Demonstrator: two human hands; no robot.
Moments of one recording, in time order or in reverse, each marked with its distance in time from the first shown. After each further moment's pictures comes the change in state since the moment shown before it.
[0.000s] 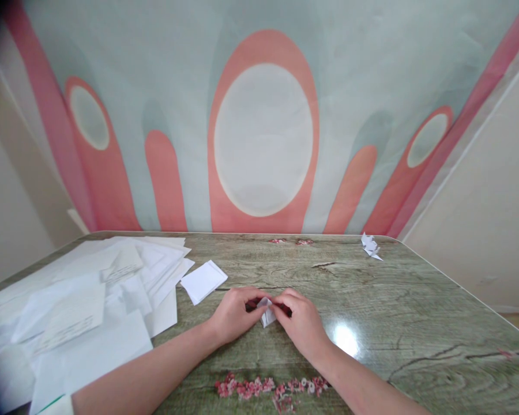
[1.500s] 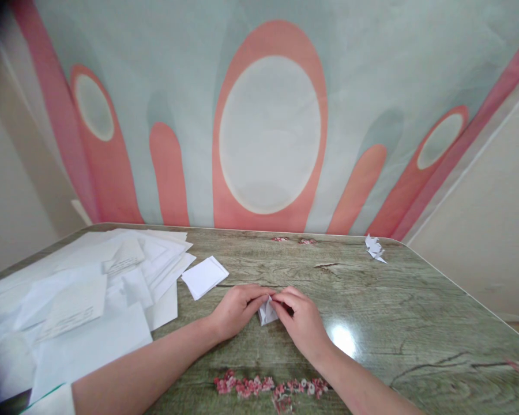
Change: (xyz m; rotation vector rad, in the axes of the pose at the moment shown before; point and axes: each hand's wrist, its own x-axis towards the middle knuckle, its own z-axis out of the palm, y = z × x) left_hand 0.001 -0.007 0.001 -0.036 -0.035 0.097; right_hand 0.001 0.002 -0.001 0.091 -0.004 -0.033
